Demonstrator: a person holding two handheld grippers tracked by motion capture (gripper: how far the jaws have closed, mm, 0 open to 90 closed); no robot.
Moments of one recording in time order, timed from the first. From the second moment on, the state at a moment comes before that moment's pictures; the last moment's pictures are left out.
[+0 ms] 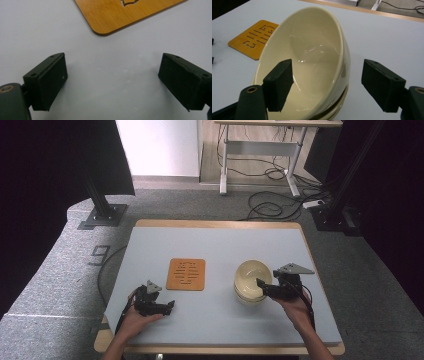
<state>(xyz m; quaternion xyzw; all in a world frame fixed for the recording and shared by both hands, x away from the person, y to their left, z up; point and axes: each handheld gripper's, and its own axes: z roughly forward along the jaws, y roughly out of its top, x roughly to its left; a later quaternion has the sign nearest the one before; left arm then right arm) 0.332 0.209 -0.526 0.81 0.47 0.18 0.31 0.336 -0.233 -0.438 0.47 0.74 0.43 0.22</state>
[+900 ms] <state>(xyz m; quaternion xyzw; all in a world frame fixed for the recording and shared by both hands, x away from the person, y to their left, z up) 0.332 0.209 -0.526 0.81 0.47 0.18 0.31 0.343 -0.228 -0.445 0.48 0.75 0.40 0.22</state>
